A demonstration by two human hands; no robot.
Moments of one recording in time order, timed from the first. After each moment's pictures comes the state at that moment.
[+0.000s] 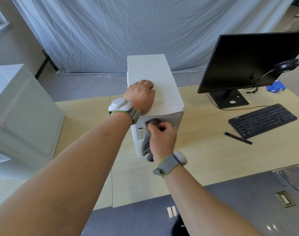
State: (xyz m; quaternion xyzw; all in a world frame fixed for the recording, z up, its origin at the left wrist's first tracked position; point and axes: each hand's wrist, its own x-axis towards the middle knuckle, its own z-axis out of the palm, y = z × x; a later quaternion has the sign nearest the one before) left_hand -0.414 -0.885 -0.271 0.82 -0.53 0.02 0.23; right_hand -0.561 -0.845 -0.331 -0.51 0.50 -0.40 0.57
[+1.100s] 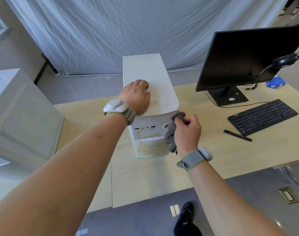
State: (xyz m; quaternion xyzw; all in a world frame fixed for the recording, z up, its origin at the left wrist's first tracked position) left_hand -0.418 -0.887 -0.270 0.83 -0.52 0.03 0.20; right_hand -0.615 -0.911 -0.335 -0.54 0.52 -0.44 0.48
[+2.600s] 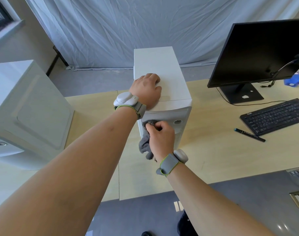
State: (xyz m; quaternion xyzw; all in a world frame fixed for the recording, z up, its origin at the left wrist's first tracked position) left_hand -0.416 -0.886 -0.270 0.83 -0.51 0.02 0.22; right_hand -0.549 -0.841 -0.360 -0.60 0.48 -0.34 0.54
